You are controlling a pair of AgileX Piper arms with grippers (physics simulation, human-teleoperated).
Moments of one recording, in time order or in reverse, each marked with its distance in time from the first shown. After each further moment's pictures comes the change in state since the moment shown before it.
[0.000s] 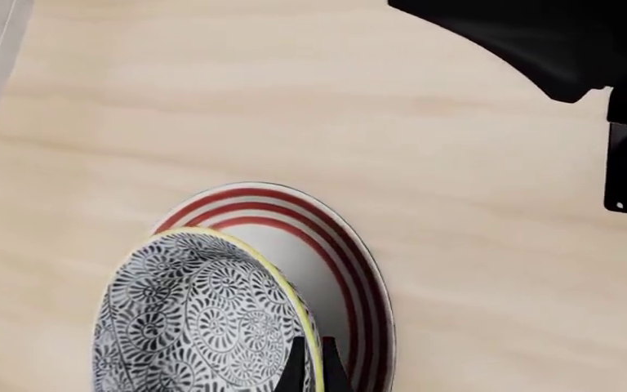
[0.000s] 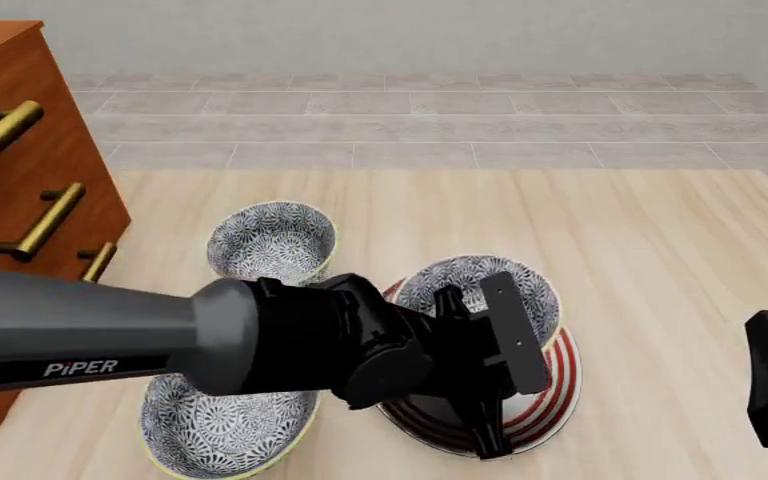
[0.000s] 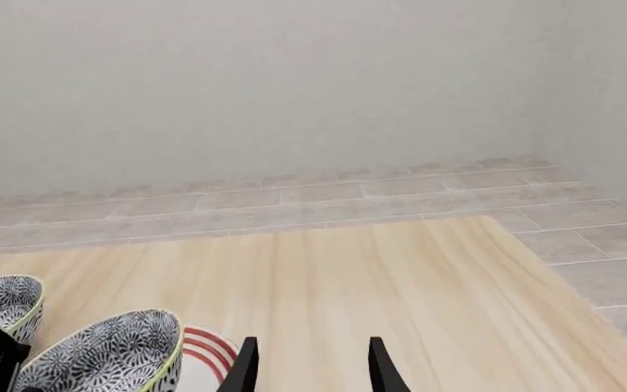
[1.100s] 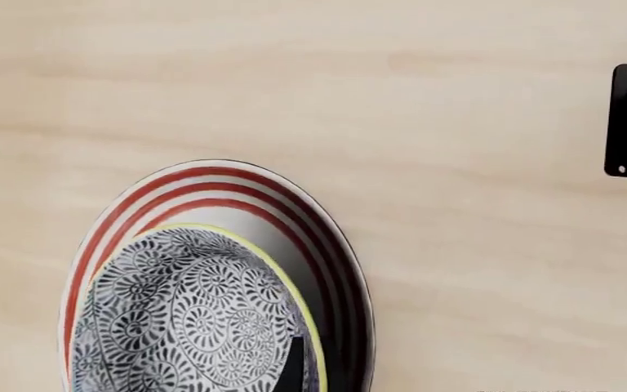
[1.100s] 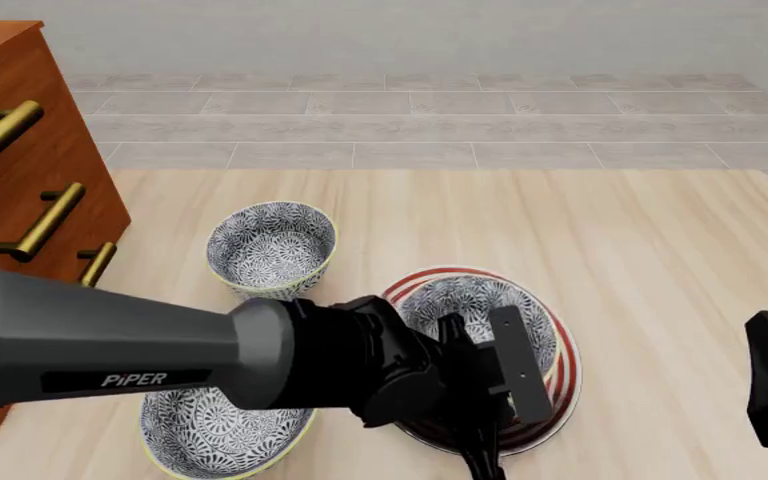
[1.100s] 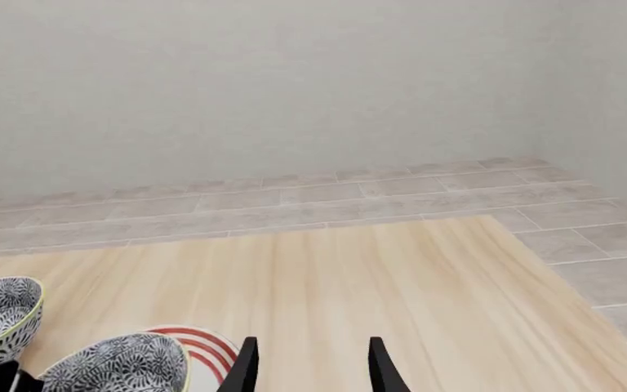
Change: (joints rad) left arm -0.021 0.065 -0.007 0.051 -0.015; right arm -0.003 0.000 0.005 -0.007 0.005
